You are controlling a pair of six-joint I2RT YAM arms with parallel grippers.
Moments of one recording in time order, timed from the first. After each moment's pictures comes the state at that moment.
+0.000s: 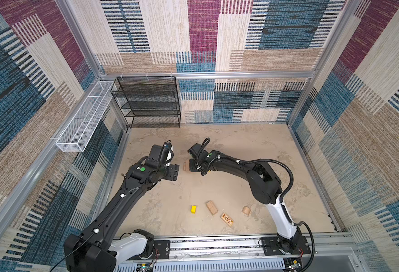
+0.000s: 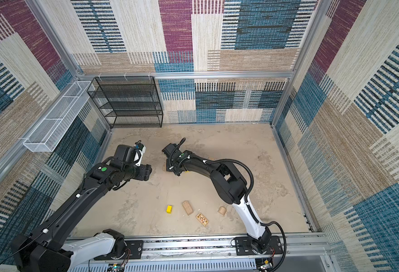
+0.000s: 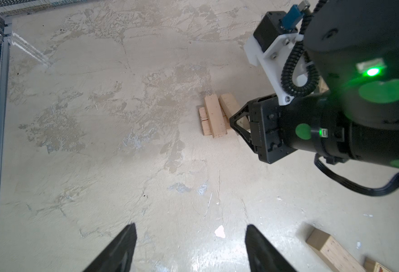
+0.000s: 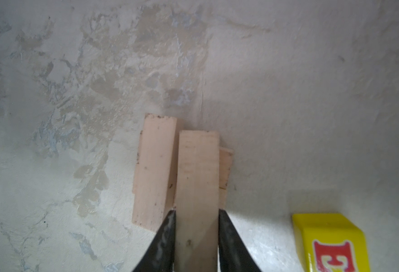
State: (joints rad) left arm -0.38 1.16 1.08 -0.85 -0.10 -0.11; right arm 0.83 2.24 1.77 -0.54 0.08 0.71
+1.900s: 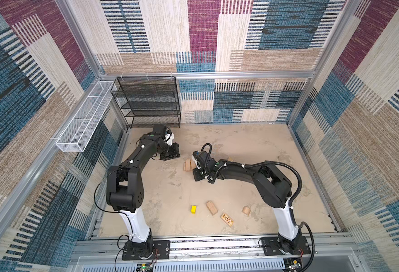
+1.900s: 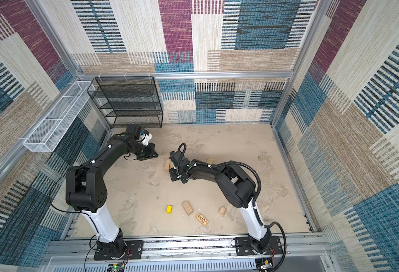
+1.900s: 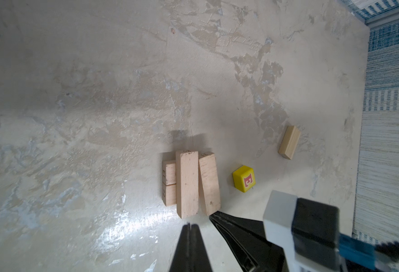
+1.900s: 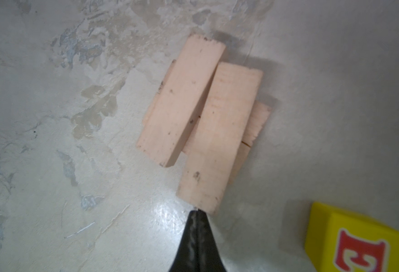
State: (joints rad) left arm -0.13 1.84 1.49 -0.81 0.44 -0.27; right arm 0.83 2.11 1.44 -0.26 -0.05 0.40
